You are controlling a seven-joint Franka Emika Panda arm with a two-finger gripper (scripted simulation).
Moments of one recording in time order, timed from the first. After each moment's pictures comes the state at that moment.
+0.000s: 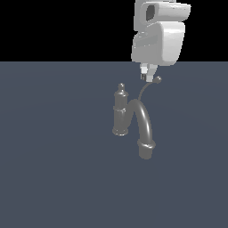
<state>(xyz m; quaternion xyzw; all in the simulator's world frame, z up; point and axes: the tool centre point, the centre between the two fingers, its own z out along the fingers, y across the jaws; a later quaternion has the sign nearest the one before) -0.059 -0.091 0.248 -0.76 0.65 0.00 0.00</state>
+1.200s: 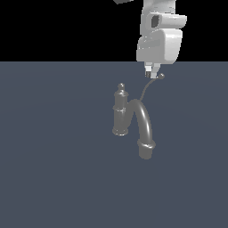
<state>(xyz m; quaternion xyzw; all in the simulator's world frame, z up) 0.001 -0.118 0.248 -0.76 0.65 0.00 0.00</state>
